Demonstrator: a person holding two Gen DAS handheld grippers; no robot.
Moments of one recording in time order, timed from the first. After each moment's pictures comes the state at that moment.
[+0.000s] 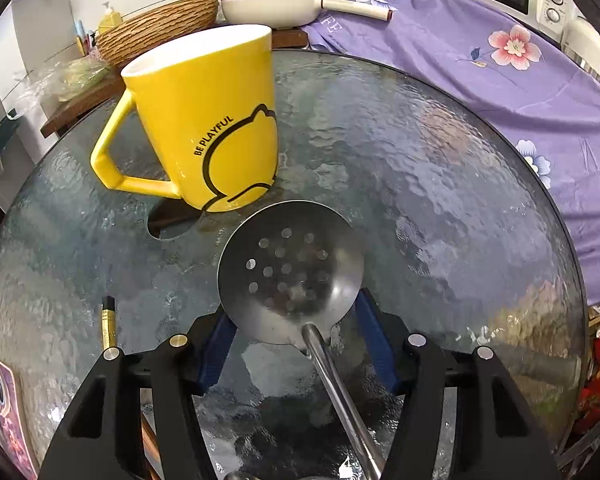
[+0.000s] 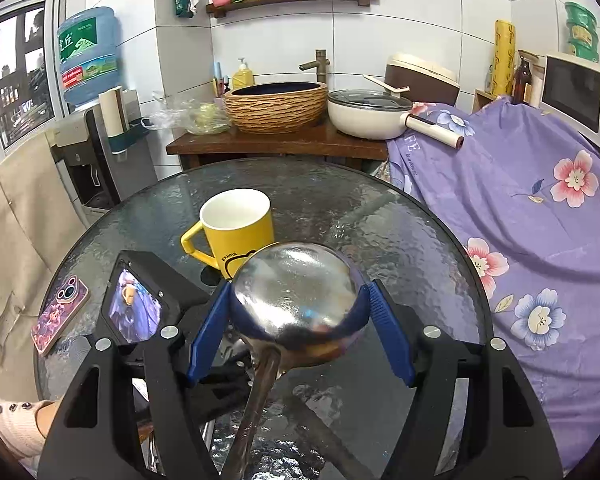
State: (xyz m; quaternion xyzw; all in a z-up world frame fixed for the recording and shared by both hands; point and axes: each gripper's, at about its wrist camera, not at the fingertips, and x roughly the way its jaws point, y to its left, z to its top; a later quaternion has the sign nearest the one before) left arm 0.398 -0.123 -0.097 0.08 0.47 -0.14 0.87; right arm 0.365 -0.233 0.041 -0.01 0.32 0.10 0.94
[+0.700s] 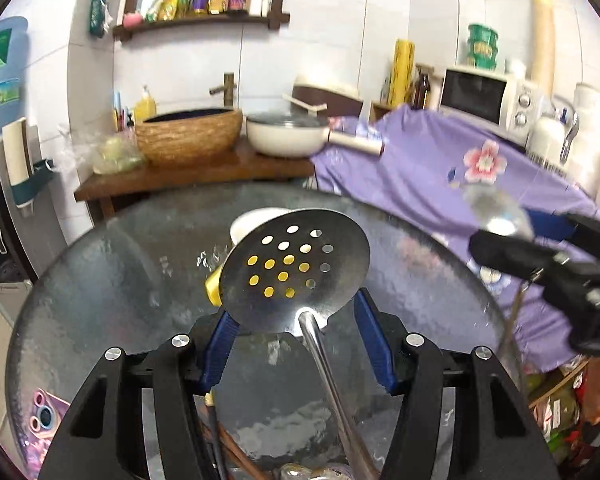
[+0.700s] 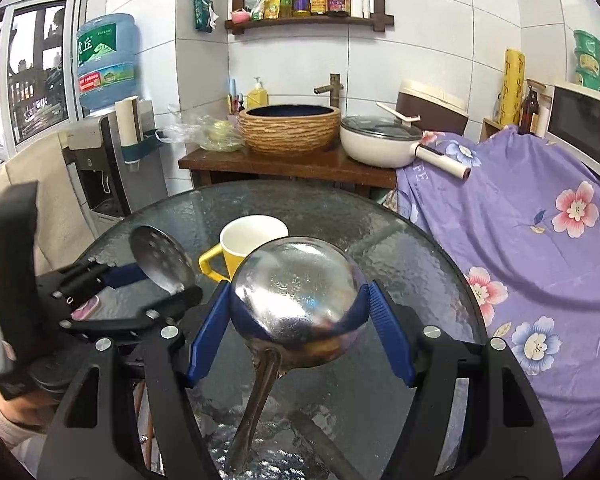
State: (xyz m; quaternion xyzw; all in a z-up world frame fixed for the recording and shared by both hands) left arm 0.343 -0.074 0.021 0.01 0.28 -0.15 0.95; right arm 0.354 -0.217 0.066 -0.03 0.28 0.12 0.95
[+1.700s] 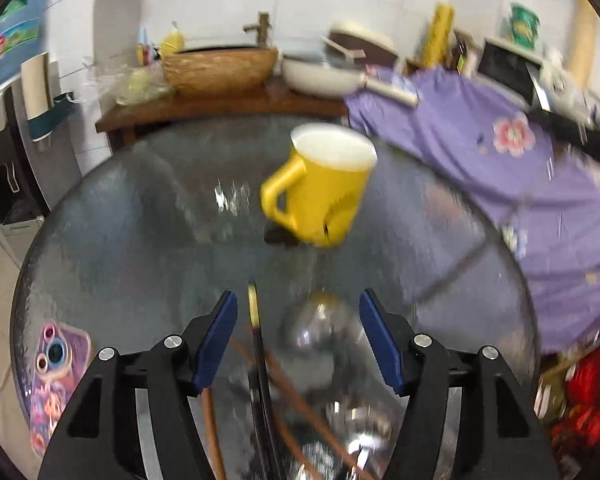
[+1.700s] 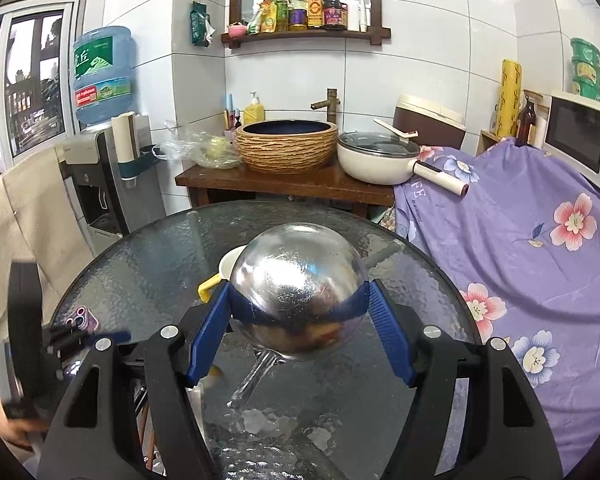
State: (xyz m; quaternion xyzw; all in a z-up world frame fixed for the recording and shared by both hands) left arm 0.328 -0.030 -0.025 0.00 0.40 -0.12 0.91; right arm 0.368 -0.211 0.085 -0.03 0.26 0.11 0.96
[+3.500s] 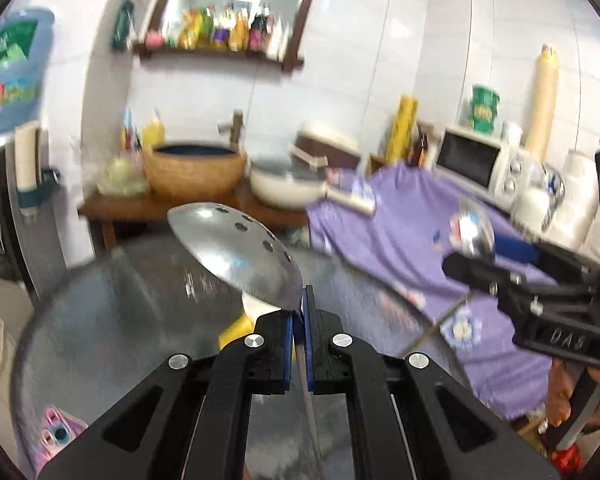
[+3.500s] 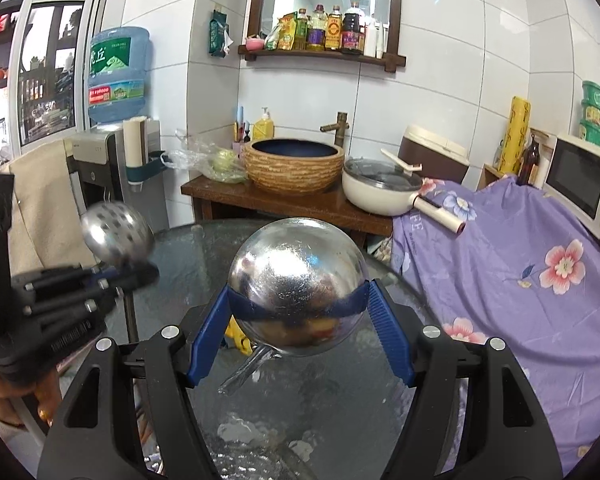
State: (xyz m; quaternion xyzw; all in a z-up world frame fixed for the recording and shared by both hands) left arm 0.342 -0.038 0.096 -0.06 0.22 -0.16 0.96; right arm 0.368 -0.205 0.138 -0.07 0.24 0.12 0.96
